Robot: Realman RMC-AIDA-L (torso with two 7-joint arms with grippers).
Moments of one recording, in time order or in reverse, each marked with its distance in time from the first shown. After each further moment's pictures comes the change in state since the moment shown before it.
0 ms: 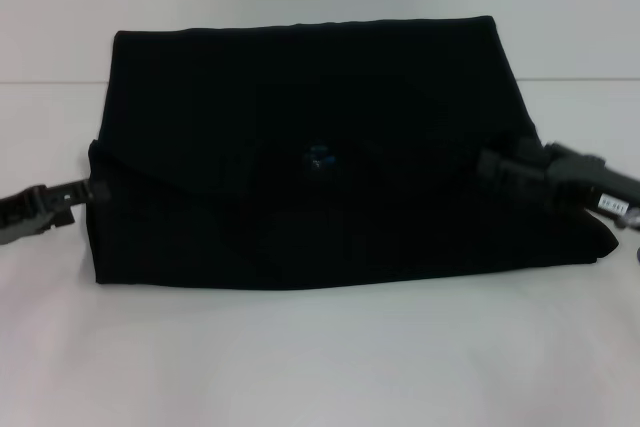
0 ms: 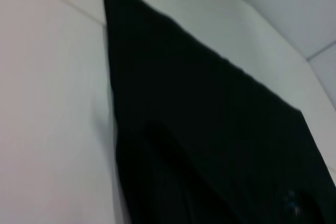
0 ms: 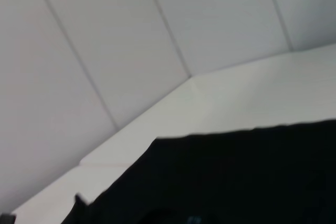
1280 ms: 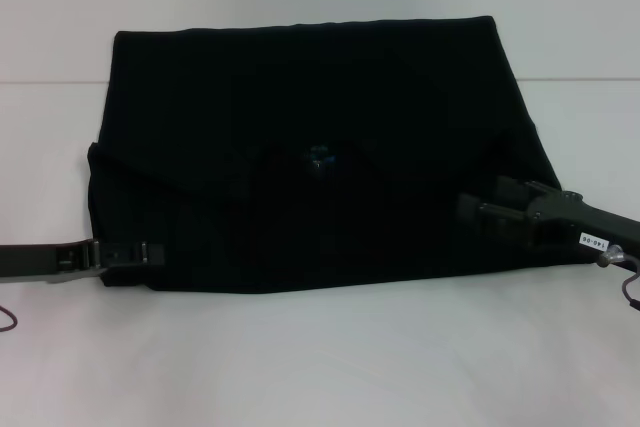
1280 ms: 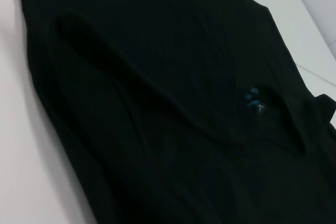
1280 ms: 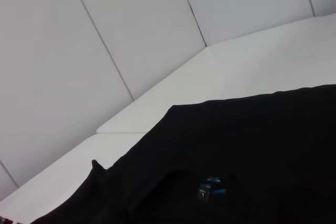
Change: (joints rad) left arm -0.014 -0.031 0.174 0.030 0.046 0.093 0.004; right arm -0.027 0.008 -0.090 0.025 0.000 0.002 -0.010
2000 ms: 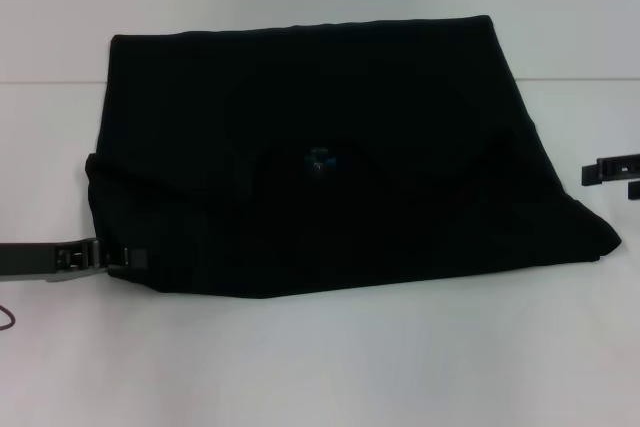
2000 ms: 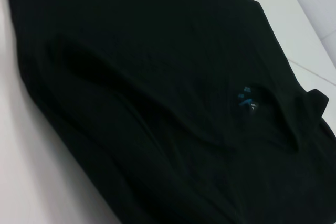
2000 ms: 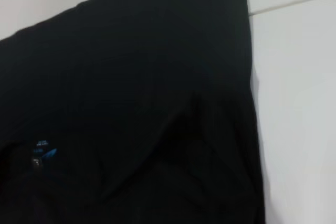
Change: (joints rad) left arm -0.002 0.007 0.005 0.007 0.000 0.026 -0.002; right arm 0.202 -0.246 -0.017 -0.150 -0.618 -0.015 1.031
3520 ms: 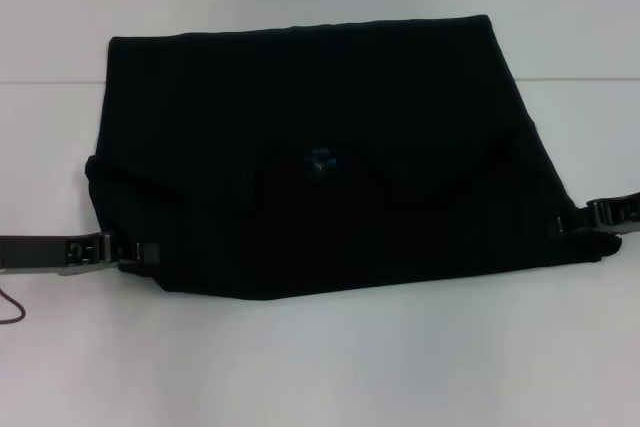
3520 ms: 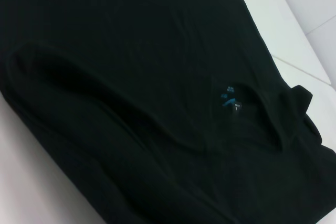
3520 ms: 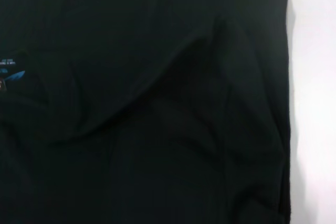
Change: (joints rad) left arm -0.023 -0.002 0.003 -0.004 0.000 0.022 0.000; right arm 0.031 0.084 -0.191 0.003 -0.089 0.111 0.029
